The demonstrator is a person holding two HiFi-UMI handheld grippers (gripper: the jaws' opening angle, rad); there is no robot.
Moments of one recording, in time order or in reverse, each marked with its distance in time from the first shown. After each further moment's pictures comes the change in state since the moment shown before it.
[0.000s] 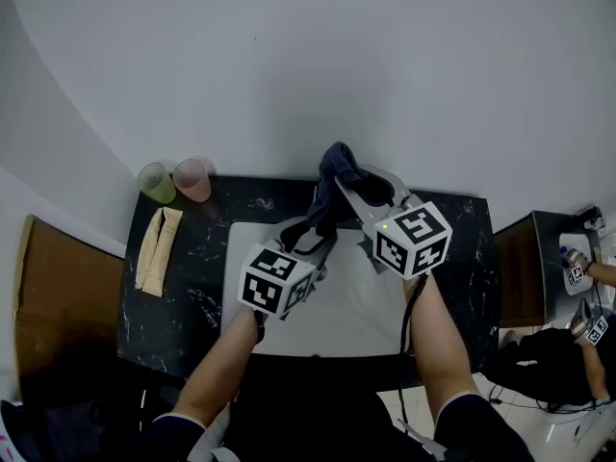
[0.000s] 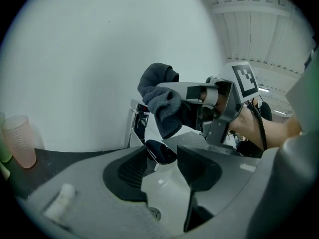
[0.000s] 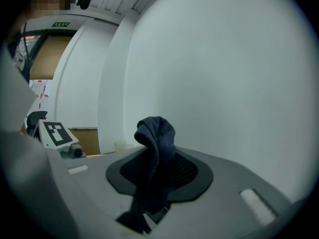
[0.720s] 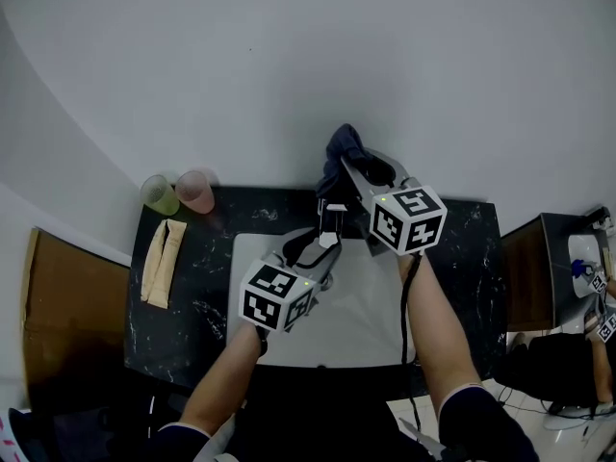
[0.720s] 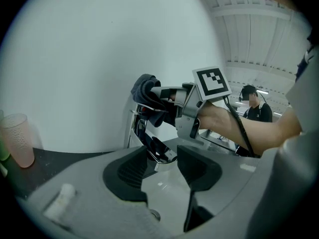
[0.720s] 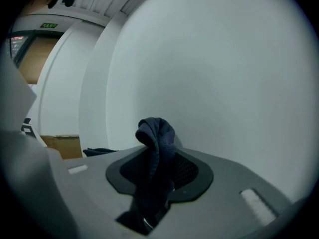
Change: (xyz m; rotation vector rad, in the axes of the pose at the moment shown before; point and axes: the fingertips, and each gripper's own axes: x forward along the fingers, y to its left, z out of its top) left arm -0.001 0.001 0.002 -0.009 -0.026 -0.013; right arm 0.037 -0.053 0.003 0.090 -0.046 -0.109
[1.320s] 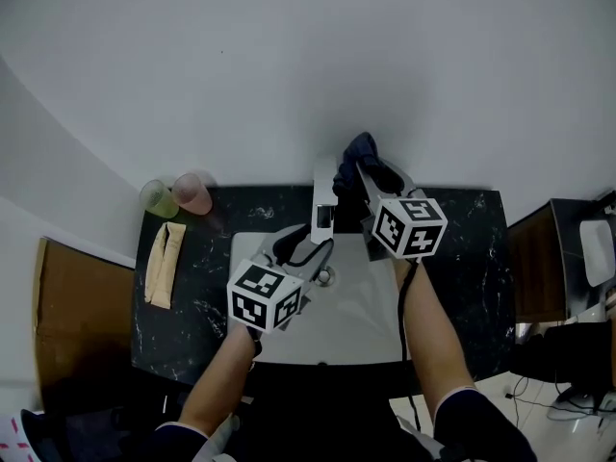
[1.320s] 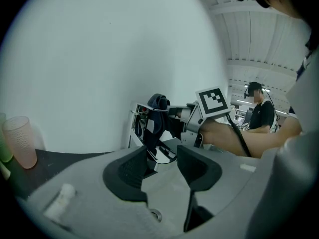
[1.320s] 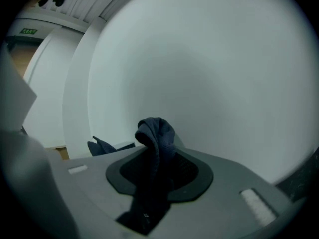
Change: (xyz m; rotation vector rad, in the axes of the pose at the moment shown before) left arm -0.001 0.001 0.000 0.011 0.003 0.024; right arm -0.029 -0.048 -0.043 0.178 -0.028 -0.160
